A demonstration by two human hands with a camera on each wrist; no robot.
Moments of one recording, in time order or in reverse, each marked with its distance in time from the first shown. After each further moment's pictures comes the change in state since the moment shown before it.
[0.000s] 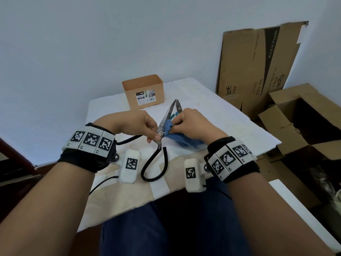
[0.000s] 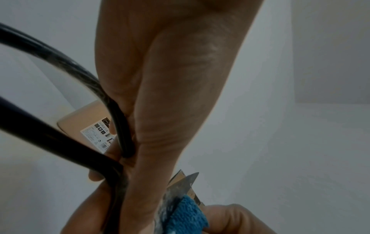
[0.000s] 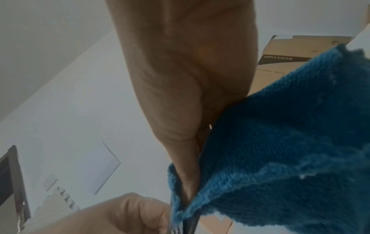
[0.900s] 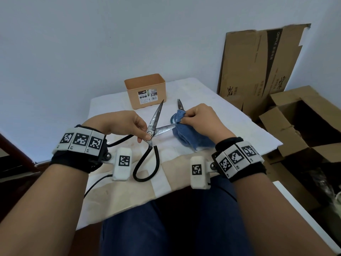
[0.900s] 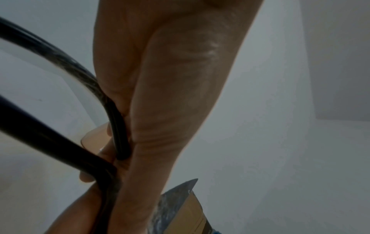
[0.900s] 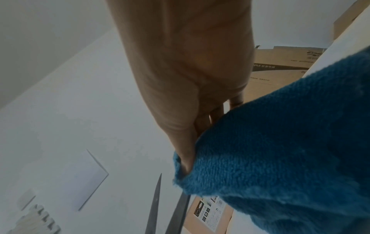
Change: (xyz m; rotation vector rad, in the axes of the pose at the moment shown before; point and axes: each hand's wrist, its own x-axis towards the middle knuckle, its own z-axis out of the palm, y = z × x) left_hand -0.017 -0.026 -0.001 -0.108 0.023 -0.087; right_hand -0.002 0.015 -0.007 0.104 0.192 0.071
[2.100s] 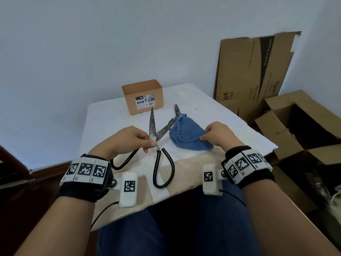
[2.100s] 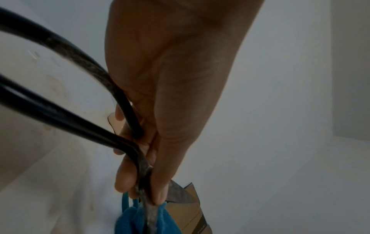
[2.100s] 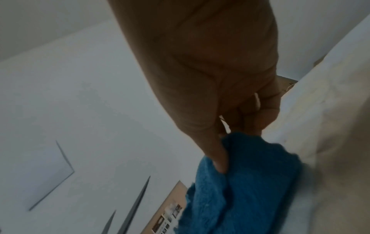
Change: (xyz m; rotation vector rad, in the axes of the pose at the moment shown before) left_hand 0.001 -0.009 0.044 -0.287 0.163 -0.056; right_hand 0.002 0.056 -0.012 -0.305 -0.049 0.430
